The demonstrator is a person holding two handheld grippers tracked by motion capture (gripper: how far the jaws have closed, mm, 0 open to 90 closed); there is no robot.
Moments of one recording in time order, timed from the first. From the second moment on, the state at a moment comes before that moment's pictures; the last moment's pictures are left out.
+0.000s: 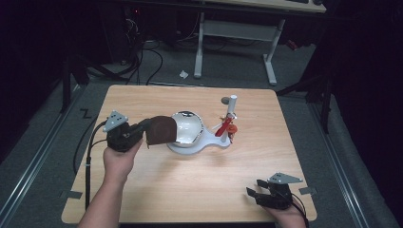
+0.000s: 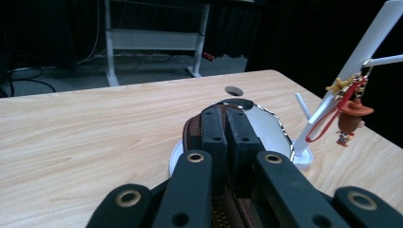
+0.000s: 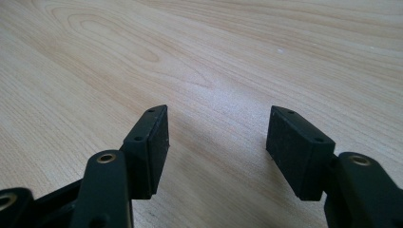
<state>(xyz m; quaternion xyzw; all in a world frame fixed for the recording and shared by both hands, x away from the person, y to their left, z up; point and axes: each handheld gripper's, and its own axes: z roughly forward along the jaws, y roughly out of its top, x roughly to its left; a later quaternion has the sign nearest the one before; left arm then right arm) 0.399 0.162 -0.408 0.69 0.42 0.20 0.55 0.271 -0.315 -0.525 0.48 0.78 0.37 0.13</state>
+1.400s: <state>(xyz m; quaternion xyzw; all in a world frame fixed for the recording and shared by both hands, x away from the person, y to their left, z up) 0.445 0.093 -0.414 0.74 0.44 0.23 0.46 0.271 -0.317 -0.525 0.48 0.78 0.37 0.13</state>
